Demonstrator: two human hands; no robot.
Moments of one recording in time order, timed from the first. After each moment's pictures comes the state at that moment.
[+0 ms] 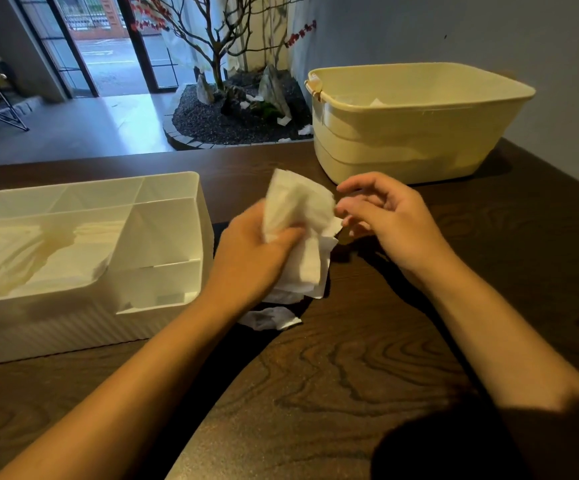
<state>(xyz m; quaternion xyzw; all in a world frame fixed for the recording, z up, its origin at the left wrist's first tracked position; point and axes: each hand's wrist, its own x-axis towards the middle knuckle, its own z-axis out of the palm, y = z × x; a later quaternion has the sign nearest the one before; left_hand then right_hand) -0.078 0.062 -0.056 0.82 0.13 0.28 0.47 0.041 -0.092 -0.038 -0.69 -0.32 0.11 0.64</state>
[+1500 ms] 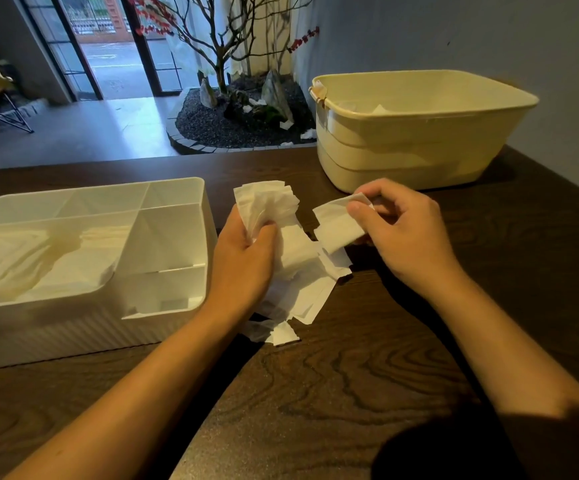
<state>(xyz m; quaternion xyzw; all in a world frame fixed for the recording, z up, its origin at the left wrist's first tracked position) -0.081 0.062 -0.058 0.76 0.21 0.32 0.52 0.040 -0.096 -0.042 -0.78 -0.34 -0.06 0.52</state>
